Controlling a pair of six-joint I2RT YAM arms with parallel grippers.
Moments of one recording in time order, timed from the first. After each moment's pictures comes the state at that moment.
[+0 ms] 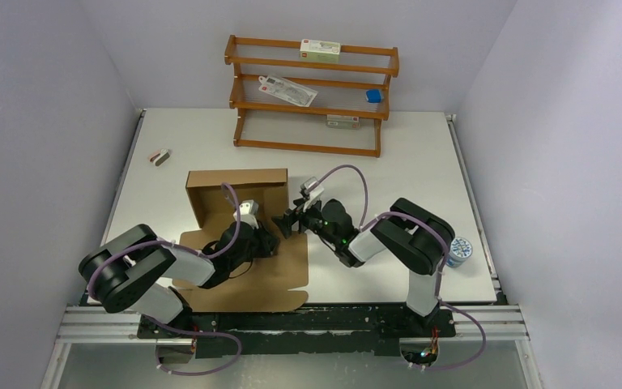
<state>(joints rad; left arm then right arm) -0.81 1.48 0.23 0.77 -0.15 -0.77 0.83 1.87 0.57 1.18 -0.03 0.18</state>
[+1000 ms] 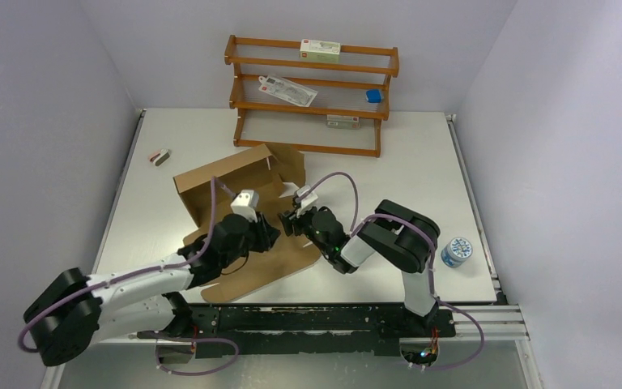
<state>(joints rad) -0.87 1.07 0.34 0.28 -0.20 -0.69 0.92 1.96 0.59 1.24 0.22 0.05</state>
